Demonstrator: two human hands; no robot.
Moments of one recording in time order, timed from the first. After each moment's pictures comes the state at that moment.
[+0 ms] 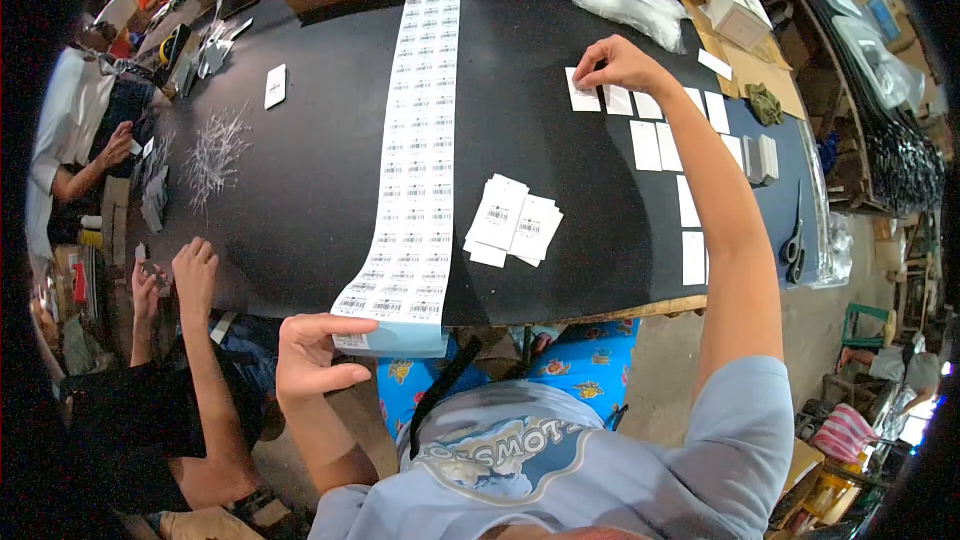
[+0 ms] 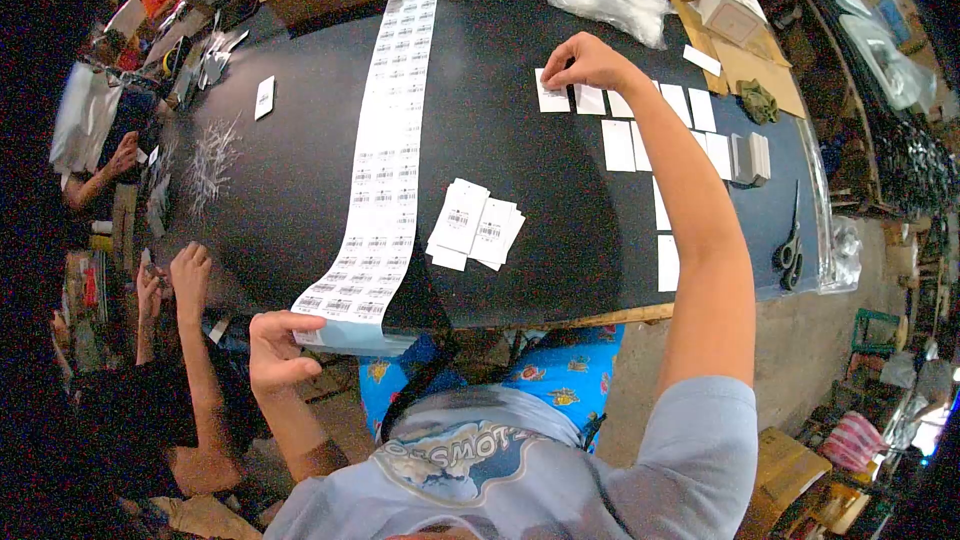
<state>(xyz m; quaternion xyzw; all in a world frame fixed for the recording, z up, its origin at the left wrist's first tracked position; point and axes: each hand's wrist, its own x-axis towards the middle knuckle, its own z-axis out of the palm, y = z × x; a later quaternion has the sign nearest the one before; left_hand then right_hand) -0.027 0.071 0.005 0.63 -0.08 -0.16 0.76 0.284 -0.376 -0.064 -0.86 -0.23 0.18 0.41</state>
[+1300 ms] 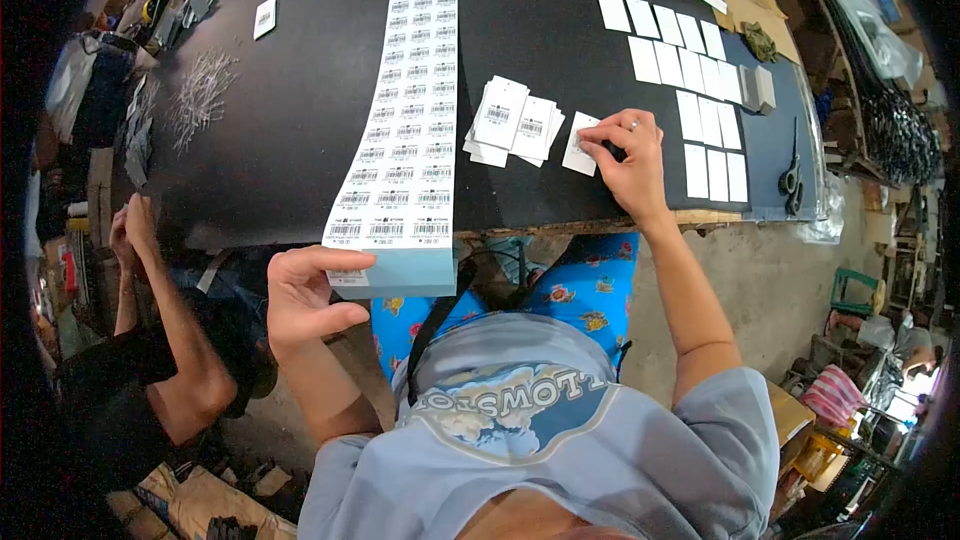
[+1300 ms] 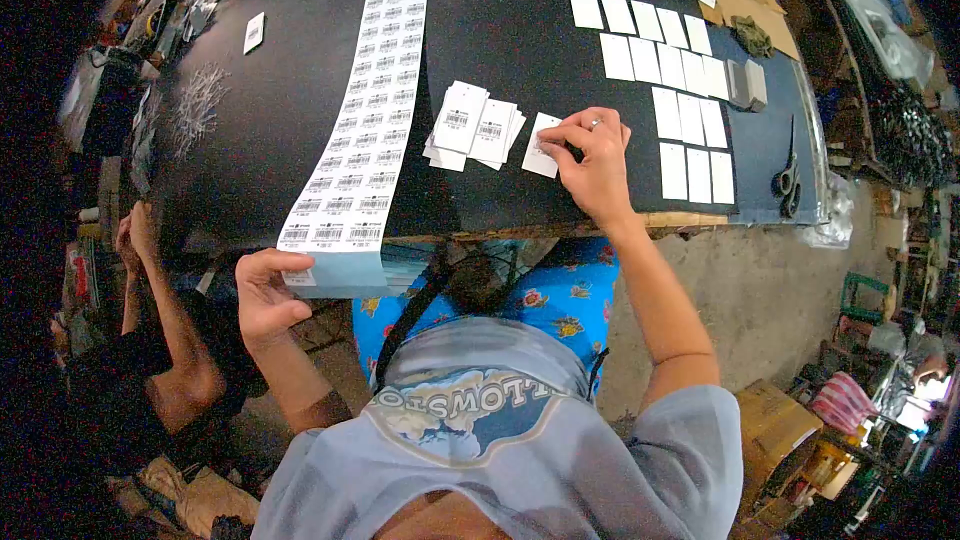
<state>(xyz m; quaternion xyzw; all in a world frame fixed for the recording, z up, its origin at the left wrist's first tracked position) -0.056 0.072 -0.005 0.62 -0.13 -0.13 0.76 0.015 -0.310 -0.088 -0.92 -0.10 -0.18 0.33</state>
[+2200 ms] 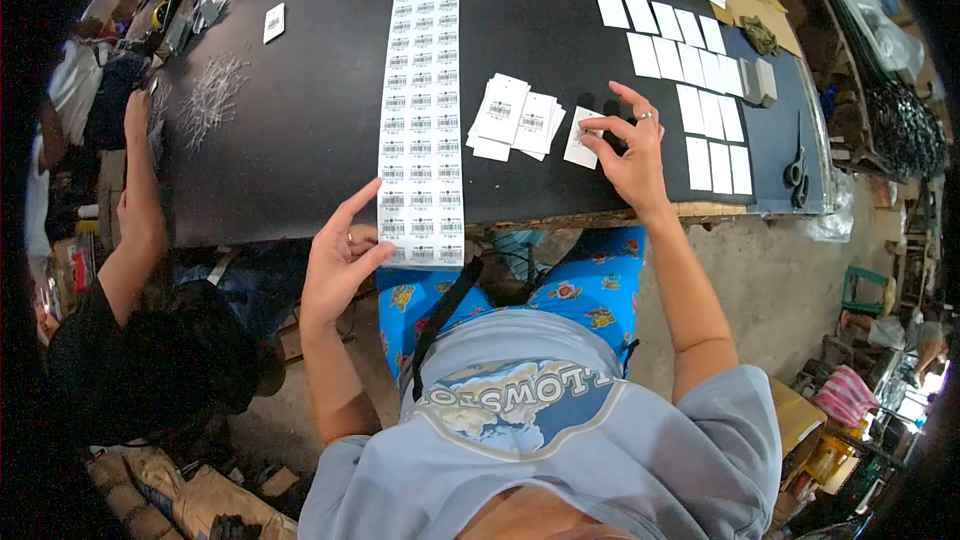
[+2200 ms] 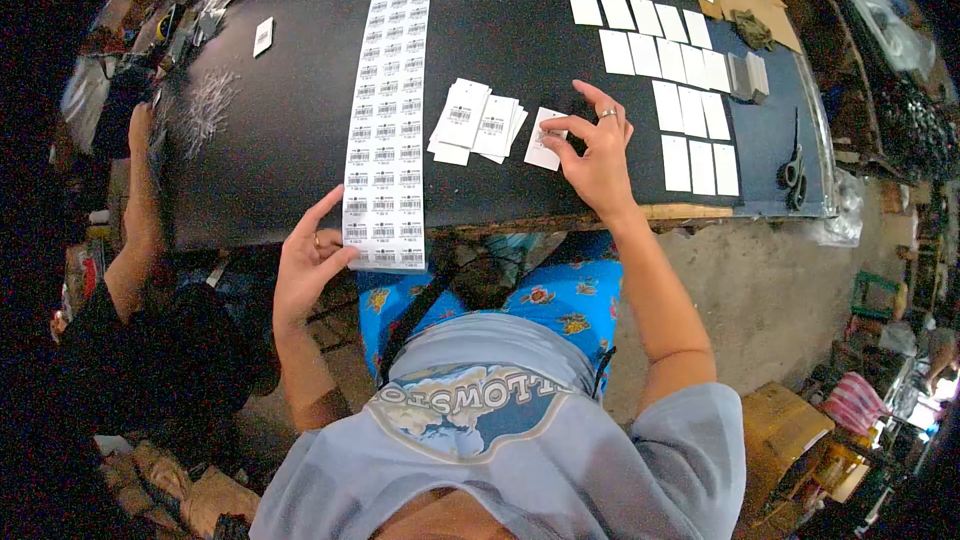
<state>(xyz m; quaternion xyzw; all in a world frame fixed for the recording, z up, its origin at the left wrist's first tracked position) -0.051 0.051 -0.037 0.71 0.01 -0.19 0.67 0.012 -0.311 -0.094 -0.92 -0.08 -0.19 0.32</state>
